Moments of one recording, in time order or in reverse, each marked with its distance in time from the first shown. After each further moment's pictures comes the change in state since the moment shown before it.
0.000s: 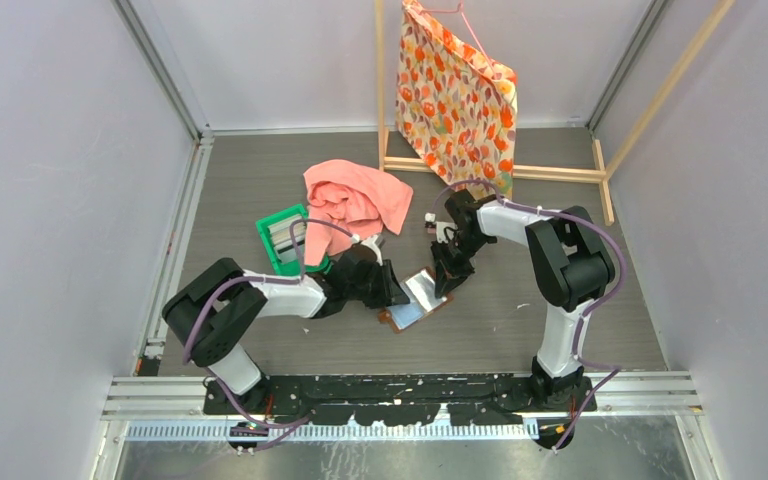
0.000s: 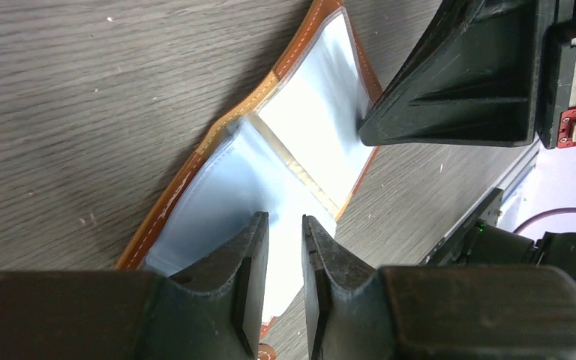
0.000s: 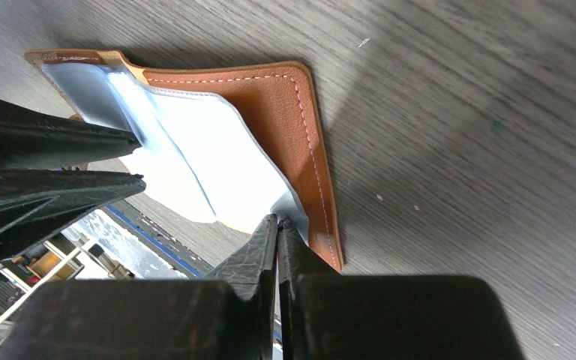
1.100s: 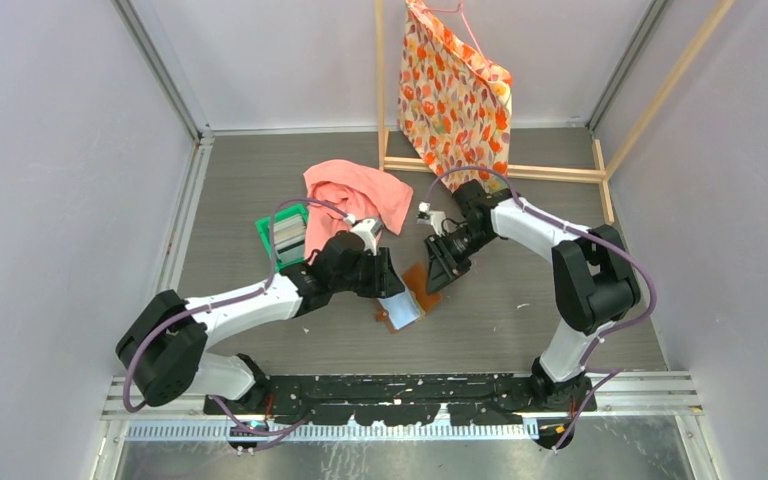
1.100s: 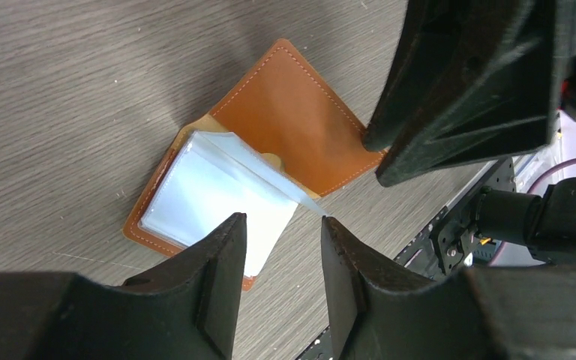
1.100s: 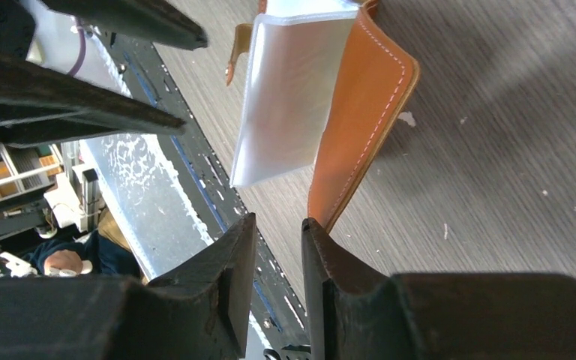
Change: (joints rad) left arm 0.002 -0.302 0.067 -0.291 -0.046 0.246; right arm 0.005 -0.178 -0.005 -0.078 -0.276 -0.282
